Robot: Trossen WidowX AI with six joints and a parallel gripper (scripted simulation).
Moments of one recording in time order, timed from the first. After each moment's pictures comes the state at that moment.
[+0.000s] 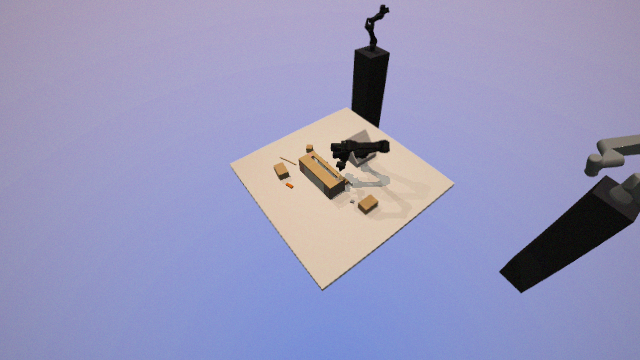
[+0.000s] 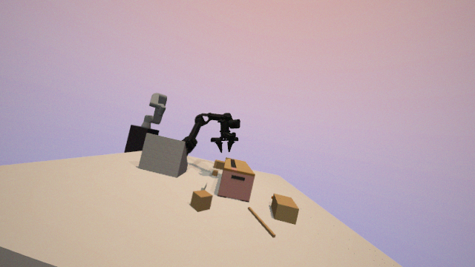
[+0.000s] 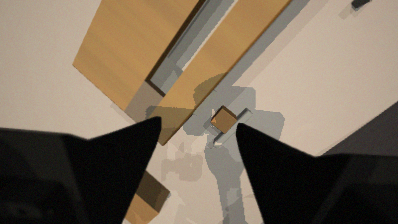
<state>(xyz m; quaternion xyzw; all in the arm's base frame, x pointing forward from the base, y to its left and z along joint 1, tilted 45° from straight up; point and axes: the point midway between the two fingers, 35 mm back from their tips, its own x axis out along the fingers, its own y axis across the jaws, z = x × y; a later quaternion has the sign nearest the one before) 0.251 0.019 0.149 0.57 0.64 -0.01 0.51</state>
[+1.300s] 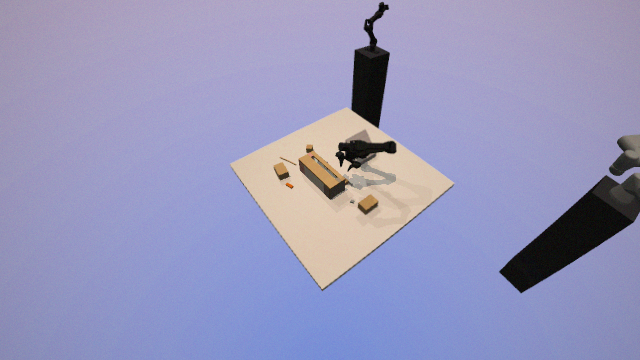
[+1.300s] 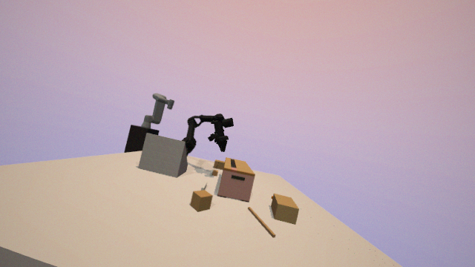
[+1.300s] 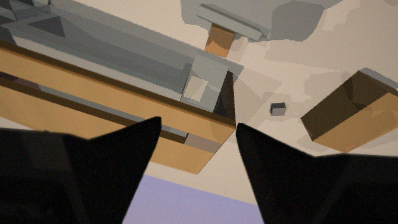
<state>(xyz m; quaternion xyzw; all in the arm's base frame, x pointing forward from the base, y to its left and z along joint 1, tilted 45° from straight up) 0.227 0.031 0.158 0.79 0.32 -0.48 -0.18</state>
